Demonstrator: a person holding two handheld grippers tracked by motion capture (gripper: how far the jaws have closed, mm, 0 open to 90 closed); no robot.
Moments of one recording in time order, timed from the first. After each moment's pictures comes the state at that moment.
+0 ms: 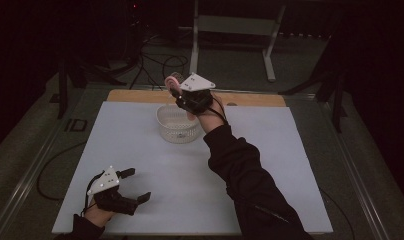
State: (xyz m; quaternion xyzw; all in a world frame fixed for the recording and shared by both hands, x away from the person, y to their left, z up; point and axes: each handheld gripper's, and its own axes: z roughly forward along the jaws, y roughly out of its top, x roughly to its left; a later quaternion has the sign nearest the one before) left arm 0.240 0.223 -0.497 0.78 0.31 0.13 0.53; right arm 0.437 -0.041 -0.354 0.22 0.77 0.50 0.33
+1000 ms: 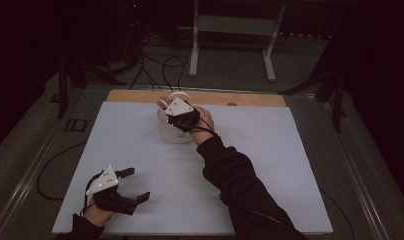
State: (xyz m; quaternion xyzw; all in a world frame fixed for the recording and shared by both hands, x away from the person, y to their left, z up) left arm 0.240 0.225 -0.496 0.78 0.30 0.13 0.54; right arm 0.430 -0.009 -0.421 0.16 0.81 0.43 0.37
